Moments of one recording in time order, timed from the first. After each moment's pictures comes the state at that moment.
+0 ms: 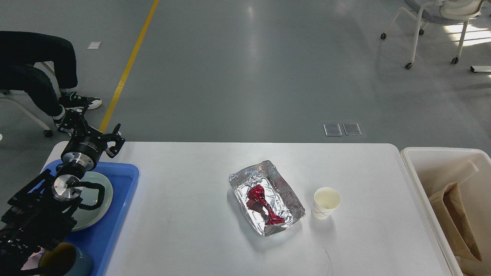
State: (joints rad) left arm -0.66 0.29 -0.97 -0.42 -0.10 -0.37 -0.21; right arm 1.08 -0.74 -1.13 0.53 0.16 0.02 0.08
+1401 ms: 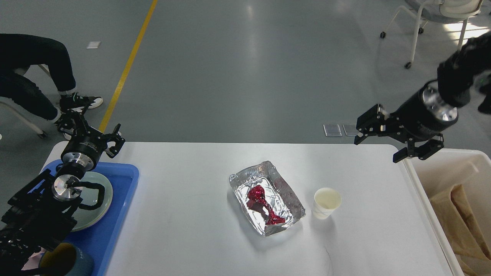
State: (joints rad) left arm -0.66 0.29 -0.97 -0.42 -0.10 -0.37 -0.21; right arm 2.02 -0.36 -1.41 1.23 0.14 0.76 0.08
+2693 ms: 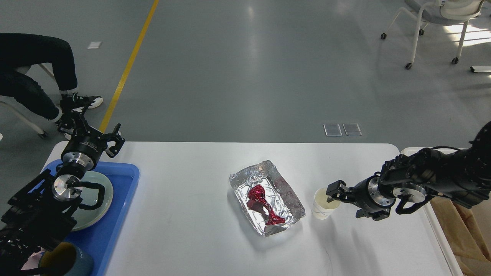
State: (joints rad) left arm -0.66 0.29 -0.97 -0.42 -0.10 -0.37 -0.21; right arm 1.40 -0.24 -1.19 1.07 0.16 0.25 0.07
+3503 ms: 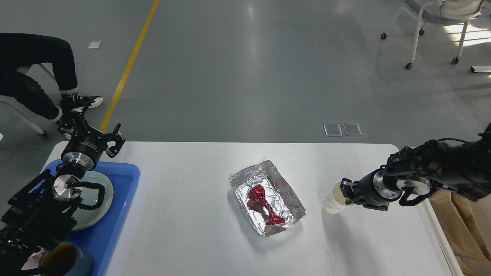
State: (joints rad) left arm -0.66 0.29 -0.97 -0.42 -0.10 -0.37 -0.21; right arm 1.47 -0.29 -1.19 1.10 0.17 0.26 0.01
